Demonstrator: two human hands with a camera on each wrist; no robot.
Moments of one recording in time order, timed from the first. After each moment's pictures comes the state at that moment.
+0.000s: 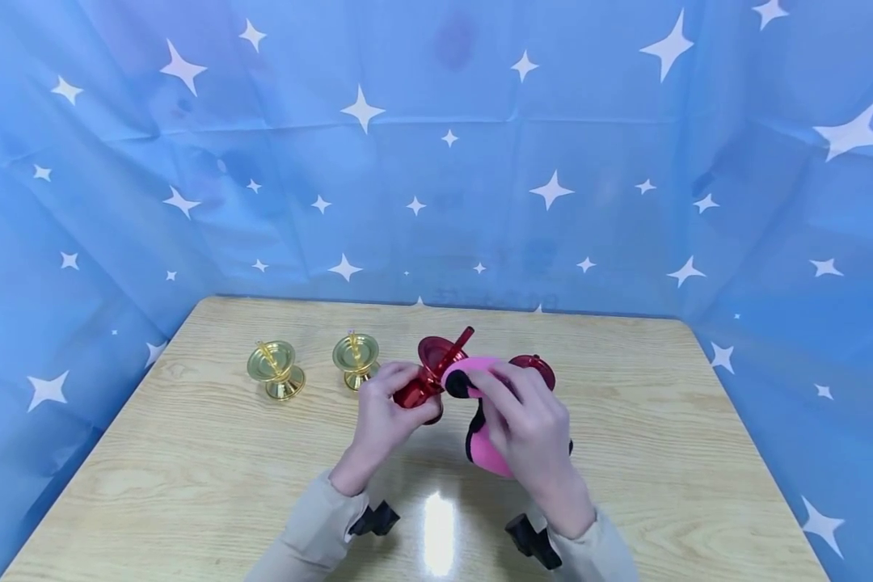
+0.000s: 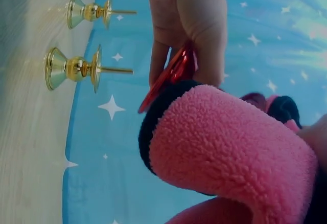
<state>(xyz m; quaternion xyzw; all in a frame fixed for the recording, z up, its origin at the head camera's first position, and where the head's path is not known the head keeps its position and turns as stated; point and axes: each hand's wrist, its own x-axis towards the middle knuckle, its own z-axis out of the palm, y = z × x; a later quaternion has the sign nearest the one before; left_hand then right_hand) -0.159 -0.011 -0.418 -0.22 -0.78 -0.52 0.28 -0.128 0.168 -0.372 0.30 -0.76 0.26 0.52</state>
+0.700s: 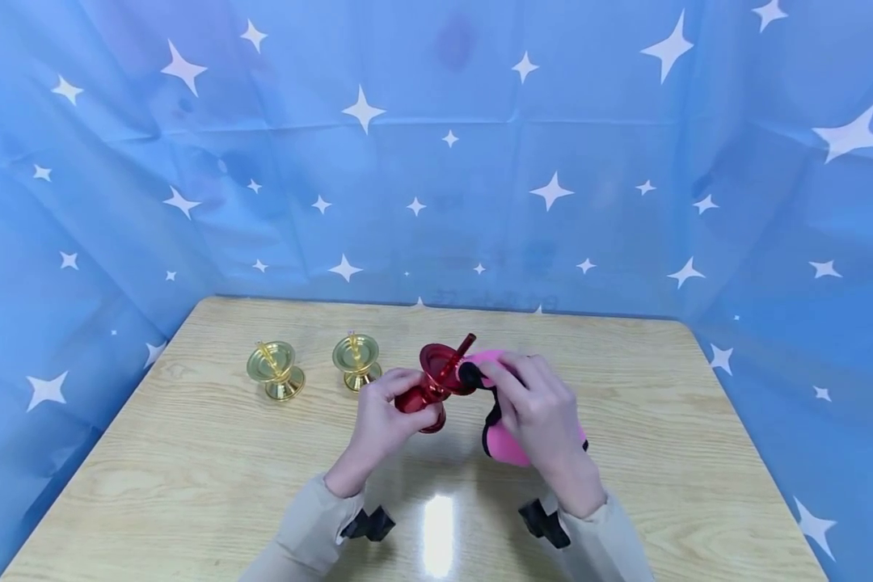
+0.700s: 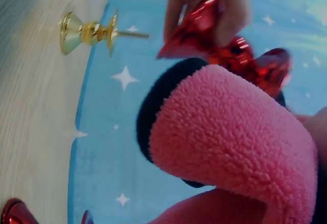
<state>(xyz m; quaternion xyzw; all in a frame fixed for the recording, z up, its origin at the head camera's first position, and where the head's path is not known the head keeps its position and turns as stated) -0.152 -0.013 -0.418 -0.21 -0.77 -0.58 0.19 -0.145 0.184 -0.378 0.31 -0.79 0.21 0.49</state>
